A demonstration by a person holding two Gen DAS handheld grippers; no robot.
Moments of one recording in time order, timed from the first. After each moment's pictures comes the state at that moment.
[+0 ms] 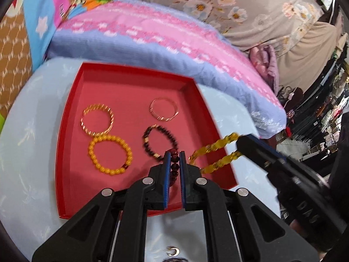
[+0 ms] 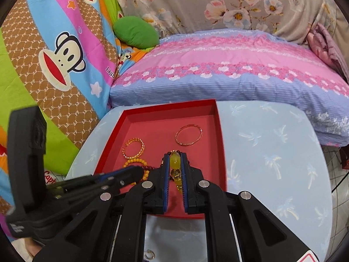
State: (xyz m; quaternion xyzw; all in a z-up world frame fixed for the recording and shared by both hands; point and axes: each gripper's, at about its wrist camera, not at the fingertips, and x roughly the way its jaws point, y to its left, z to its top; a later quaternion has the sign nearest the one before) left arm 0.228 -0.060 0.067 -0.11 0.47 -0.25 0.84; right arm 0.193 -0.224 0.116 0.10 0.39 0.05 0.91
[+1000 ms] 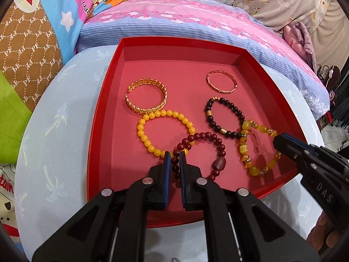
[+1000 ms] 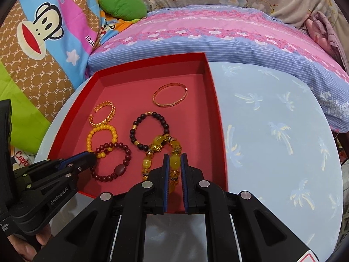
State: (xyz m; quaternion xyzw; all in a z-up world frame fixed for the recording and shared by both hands) left arm 0.228 -0.046 0.020 0.00 0.48 -0.15 0.86; right arm 0.203 -0.224 0.042 0.07 0.46 0.02 0.89
